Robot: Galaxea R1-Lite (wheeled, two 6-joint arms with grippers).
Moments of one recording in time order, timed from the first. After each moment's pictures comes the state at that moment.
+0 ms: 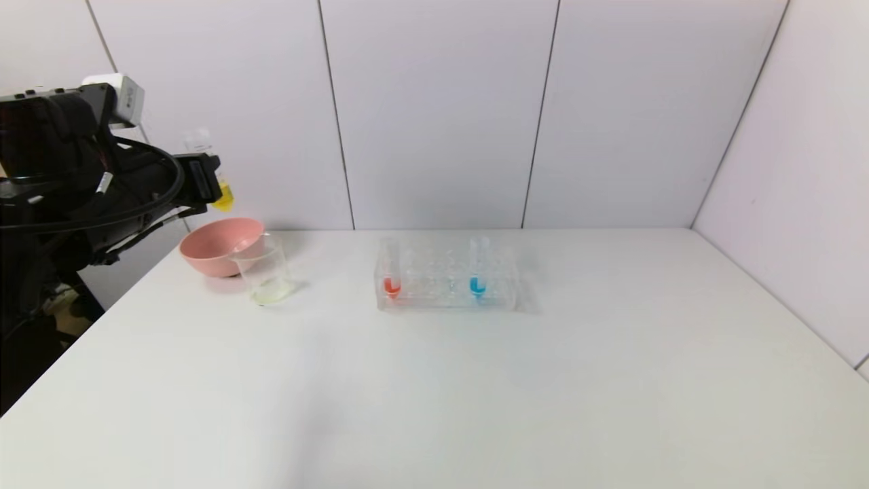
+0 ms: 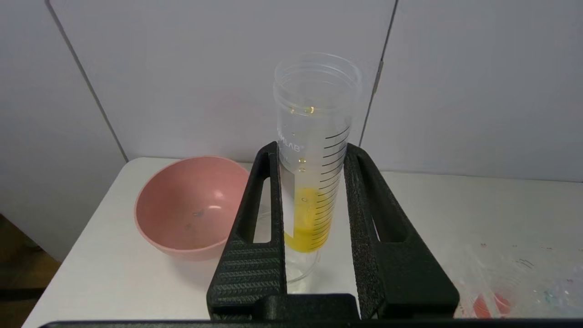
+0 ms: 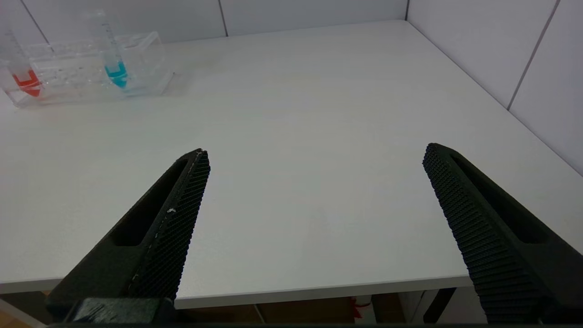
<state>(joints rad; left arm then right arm) -0.09 1.60 -0.95 -0.67 0.12 -0.07 0.00 0.00 0.00 0.00 -0.04 0.10</state>
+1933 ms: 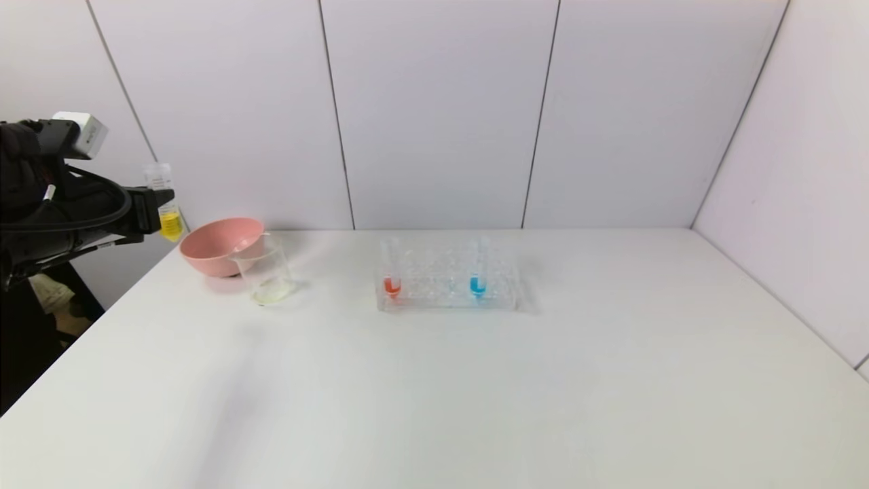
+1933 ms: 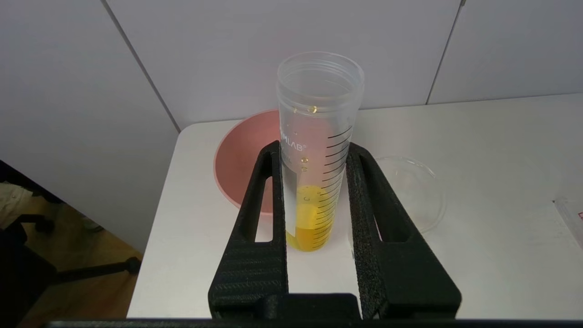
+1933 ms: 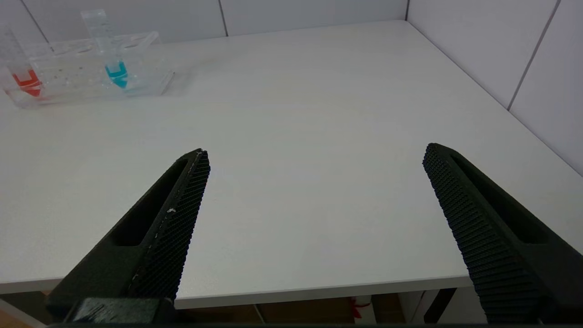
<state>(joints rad) 0.22 1.67 -0.96 -0.58 -0.23 0.11 0.00 0.00 0.00 0.00 -0.04 0.10</state>
